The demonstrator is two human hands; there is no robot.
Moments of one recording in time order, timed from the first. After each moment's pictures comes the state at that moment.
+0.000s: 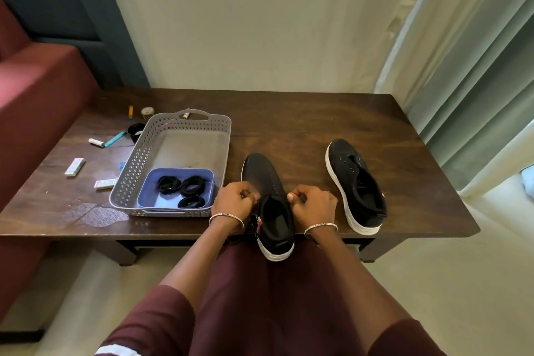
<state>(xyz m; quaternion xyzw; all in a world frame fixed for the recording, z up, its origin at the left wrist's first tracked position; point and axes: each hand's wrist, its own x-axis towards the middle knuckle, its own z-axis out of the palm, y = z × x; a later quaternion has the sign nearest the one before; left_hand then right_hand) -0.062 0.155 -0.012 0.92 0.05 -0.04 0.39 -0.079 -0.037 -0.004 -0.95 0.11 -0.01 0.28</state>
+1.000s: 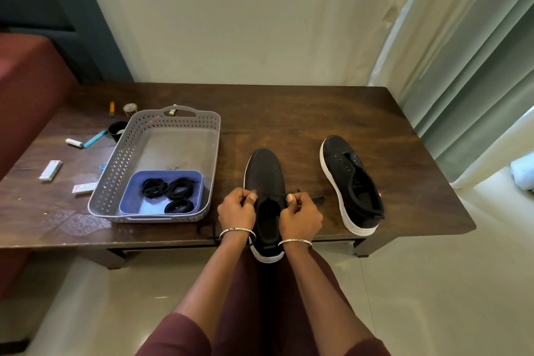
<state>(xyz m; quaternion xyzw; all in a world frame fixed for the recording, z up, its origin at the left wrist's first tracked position) -0.069 0.114 -0.038 0.82 0.19 0.03 0.54 -0.086 0.003 -0.033 -0.82 0.31 -0.19 0.45</state>
